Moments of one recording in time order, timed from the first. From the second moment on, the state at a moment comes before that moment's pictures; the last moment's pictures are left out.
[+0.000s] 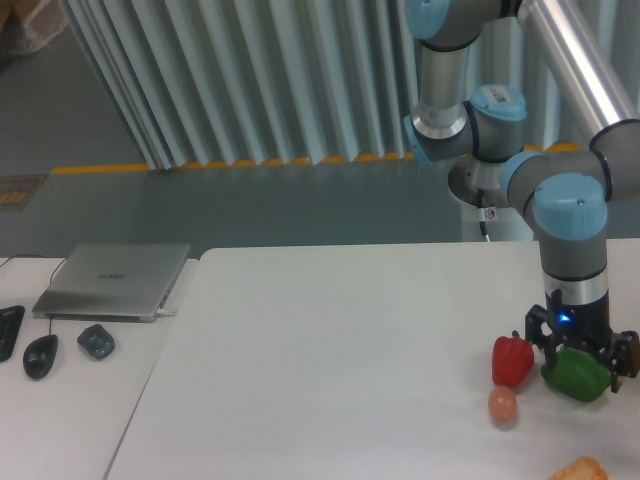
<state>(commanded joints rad) 2.43 -1.94 -1.49 -1.17 1.64 1.01</state>
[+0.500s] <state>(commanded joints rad) 2.40 -1.83 -1.49 -1.48 1.54 1.22</state>
